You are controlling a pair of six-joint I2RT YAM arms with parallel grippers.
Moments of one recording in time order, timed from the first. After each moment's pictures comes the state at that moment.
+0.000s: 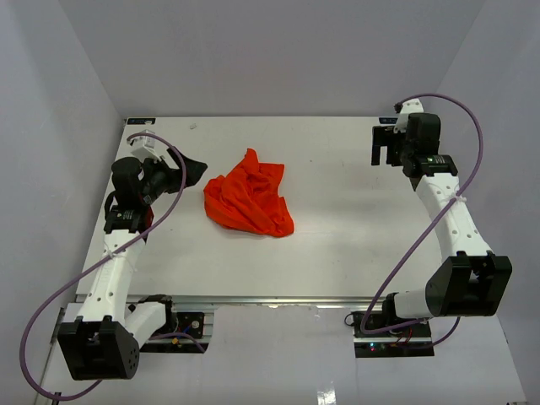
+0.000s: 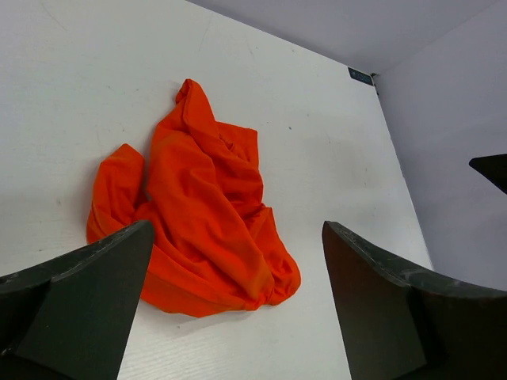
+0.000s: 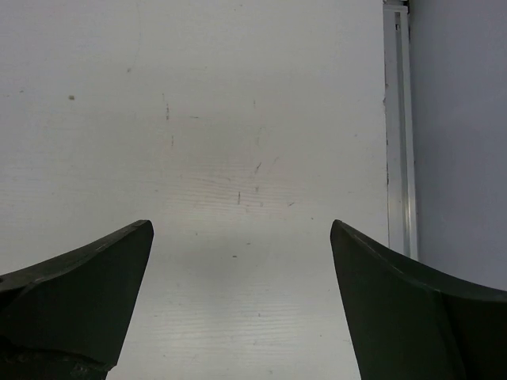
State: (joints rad) left arm 0.02 1.00 0.86 -0.10 0.43 -0.51; right arm 0.05 1.37 1.28 -0.46 0.06 -0.09
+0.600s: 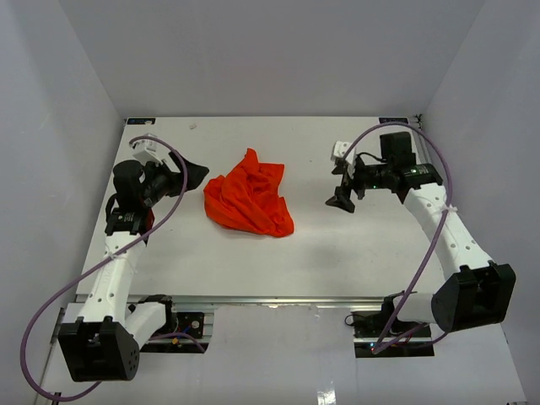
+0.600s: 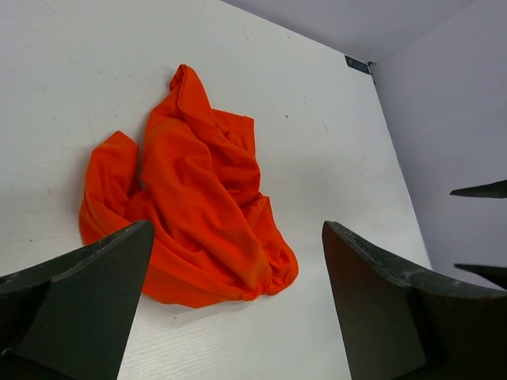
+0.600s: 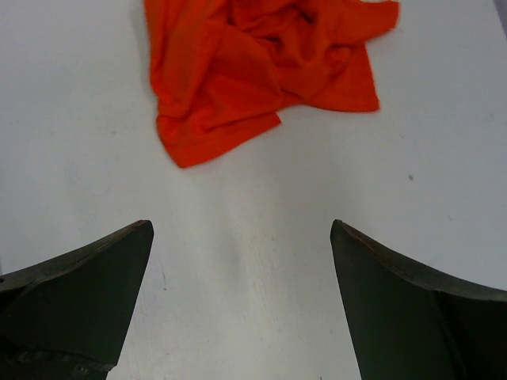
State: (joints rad) left arm 0.02 1.00 0.83 -0.09 0.46 -0.51; right arm 0.19 1.30 1.22 -0.70 -0.83 -0.82
